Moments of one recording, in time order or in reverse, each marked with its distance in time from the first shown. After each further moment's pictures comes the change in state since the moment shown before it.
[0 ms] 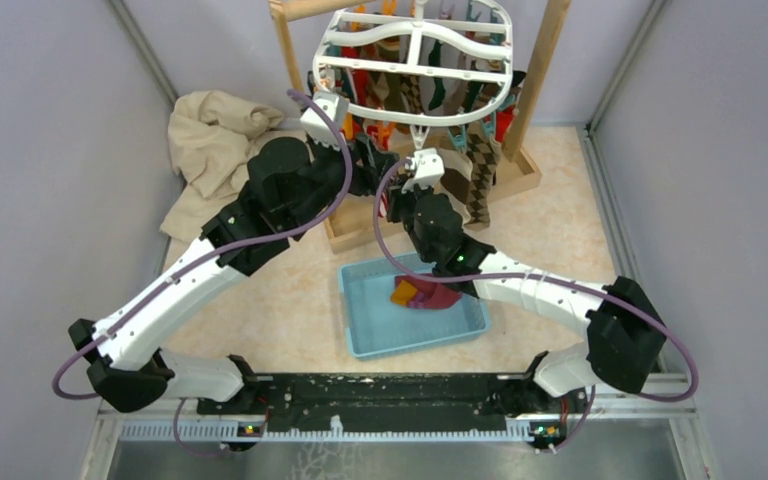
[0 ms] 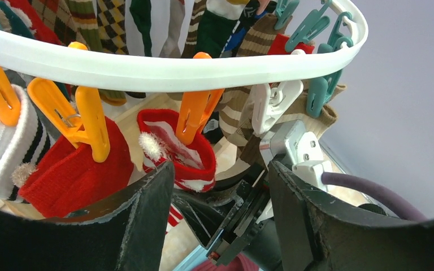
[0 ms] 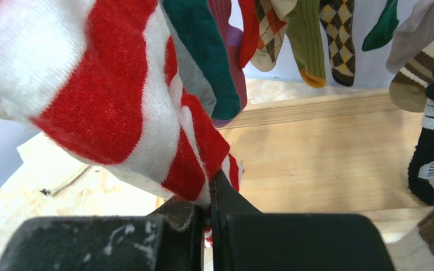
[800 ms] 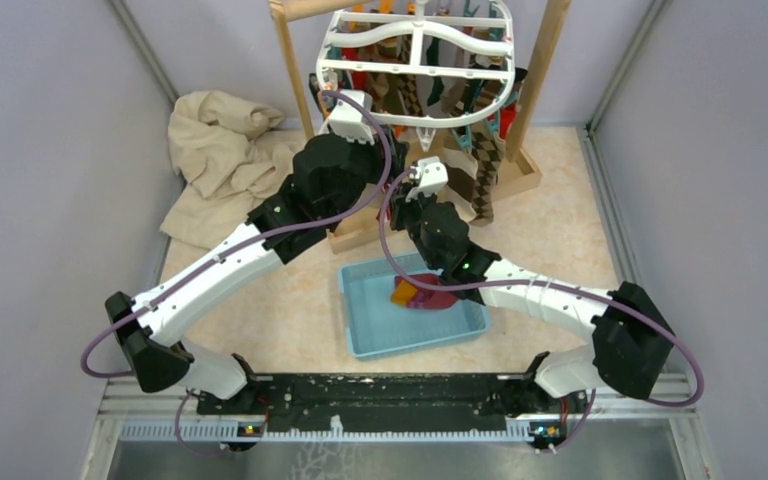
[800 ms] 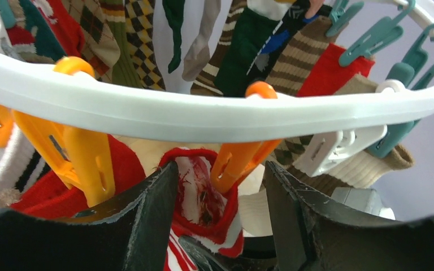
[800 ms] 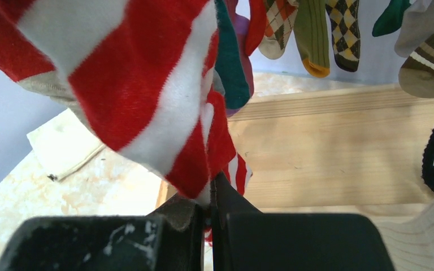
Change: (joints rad) left arm 0.000 0.146 -0.023 0.146 -0.147 -0.020; right arm 0.000 -0.042 -0.080 0.038 -0.045 0.000
